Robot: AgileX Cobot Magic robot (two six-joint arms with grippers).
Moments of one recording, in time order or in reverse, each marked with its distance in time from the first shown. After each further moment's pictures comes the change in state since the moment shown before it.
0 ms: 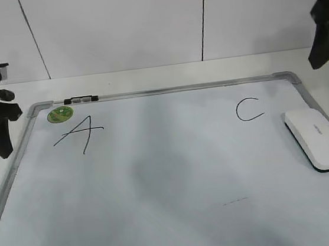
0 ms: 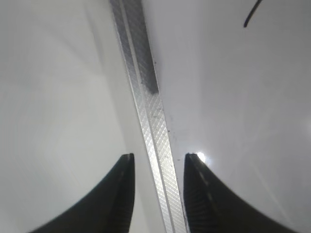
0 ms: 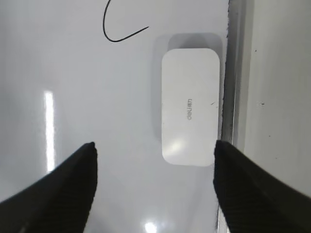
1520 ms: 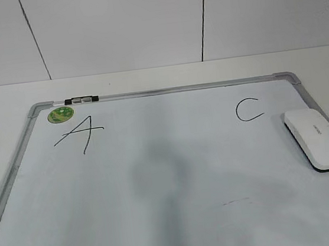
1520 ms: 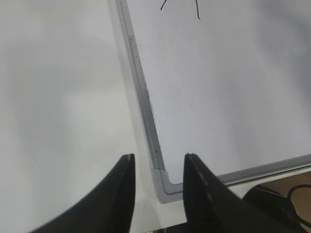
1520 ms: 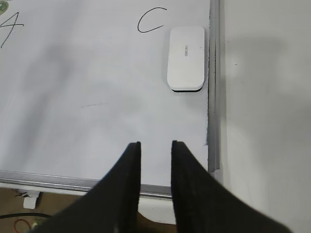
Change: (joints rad) left arm 0.000 -1.383 0.606 -0.029 0.055 -0.004; right arm 0.000 -1.209 0.604 0.005 0.042 0.000
